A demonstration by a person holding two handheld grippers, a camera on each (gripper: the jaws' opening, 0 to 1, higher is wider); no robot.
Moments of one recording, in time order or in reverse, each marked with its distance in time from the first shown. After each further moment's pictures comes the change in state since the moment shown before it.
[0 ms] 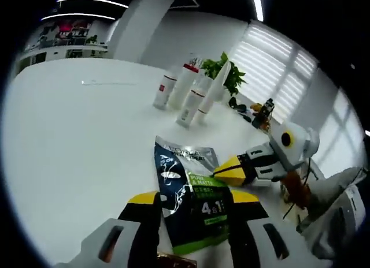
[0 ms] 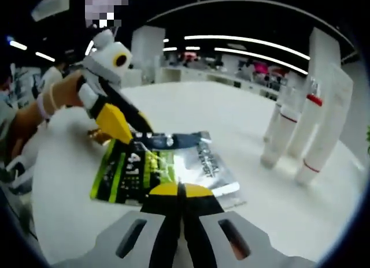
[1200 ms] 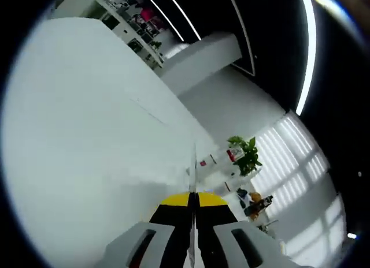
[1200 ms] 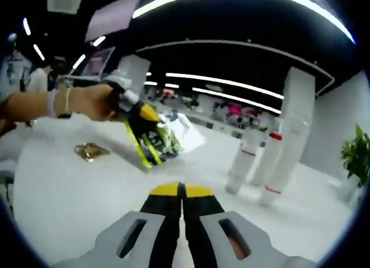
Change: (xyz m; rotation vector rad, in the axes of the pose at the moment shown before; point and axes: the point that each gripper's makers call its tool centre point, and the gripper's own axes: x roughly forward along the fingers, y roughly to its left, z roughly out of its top) left arm -0.043 0.087 0.109 -0.525 -0.419 0.014; right arm -0.037 -0.014 0.028 -0.153 -0.279 -0.258
